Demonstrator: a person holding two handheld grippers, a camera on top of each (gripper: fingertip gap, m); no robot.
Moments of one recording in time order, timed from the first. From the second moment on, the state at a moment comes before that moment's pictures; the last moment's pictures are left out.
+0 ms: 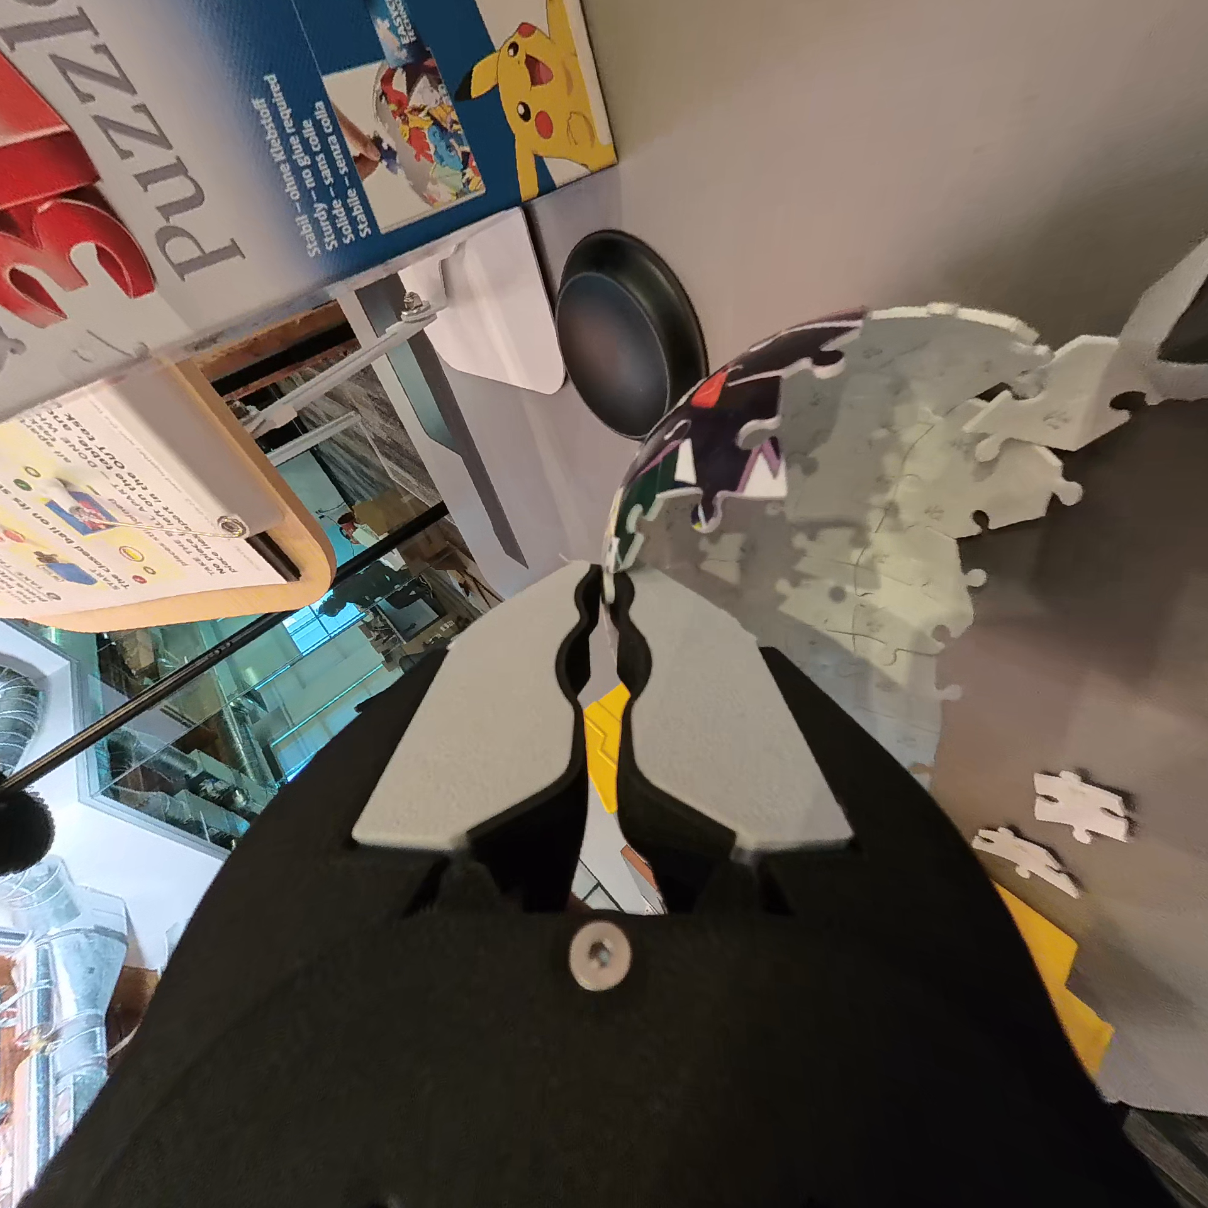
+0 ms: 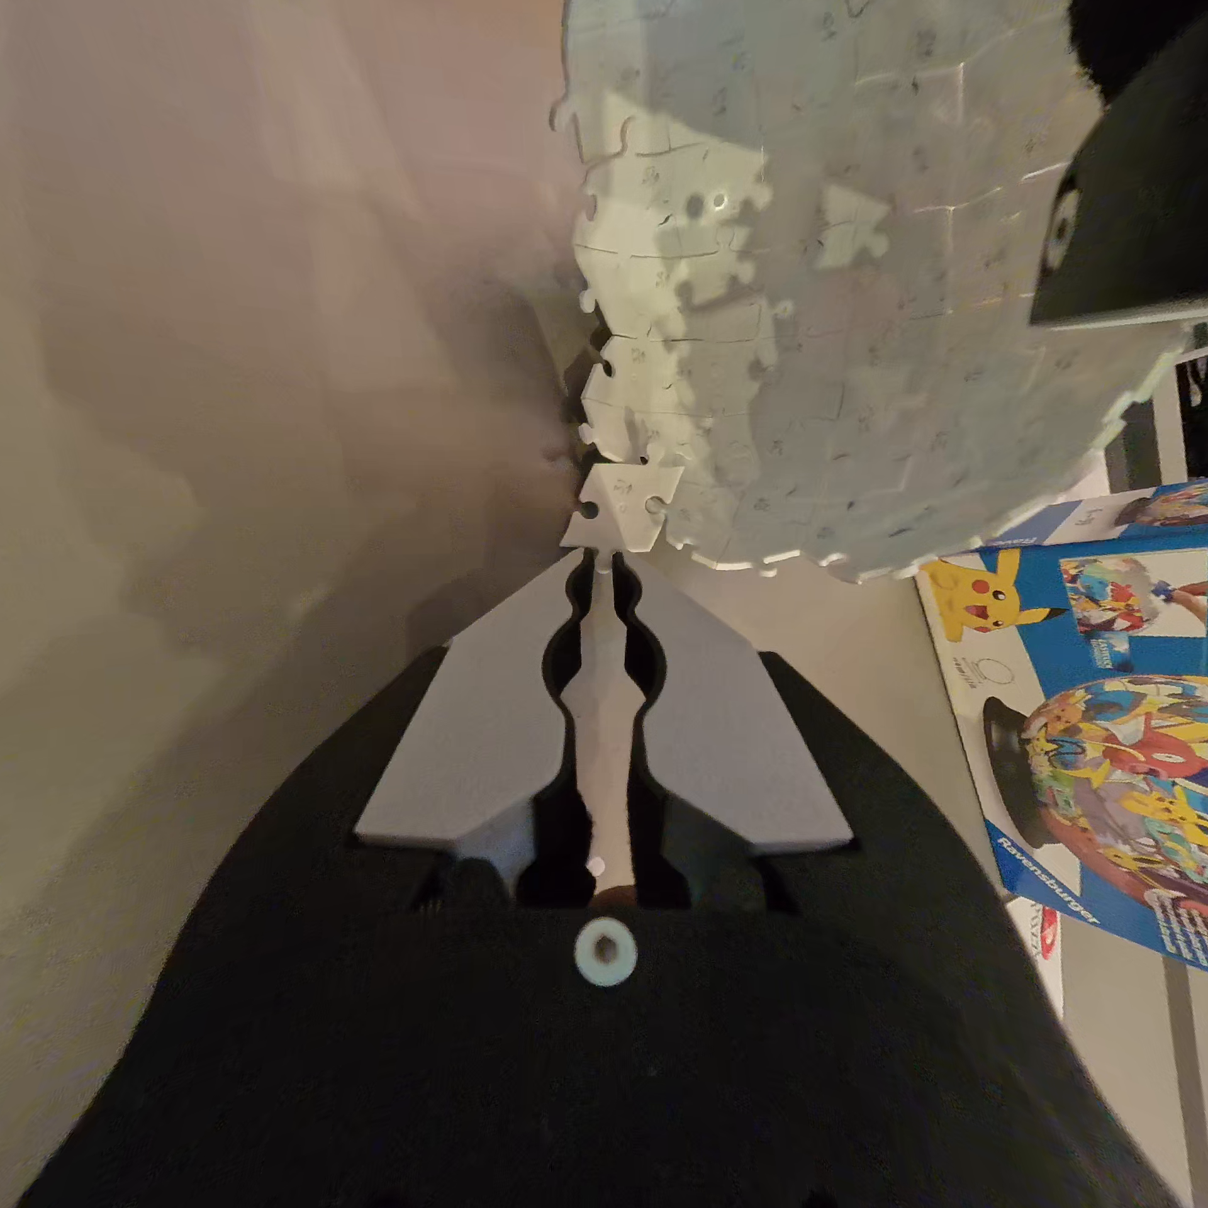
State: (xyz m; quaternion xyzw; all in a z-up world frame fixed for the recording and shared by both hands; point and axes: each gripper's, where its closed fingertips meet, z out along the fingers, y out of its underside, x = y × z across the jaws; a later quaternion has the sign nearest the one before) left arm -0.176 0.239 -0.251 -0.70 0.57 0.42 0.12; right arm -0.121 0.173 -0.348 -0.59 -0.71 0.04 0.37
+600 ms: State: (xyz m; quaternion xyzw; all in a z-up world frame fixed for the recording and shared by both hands) left arm -0.173 0.238 -0.250 -0.69 0.57 0.43 0.13; right arm -0.125 0.145 -0.334 -0.52 -0.74 0.06 0.41
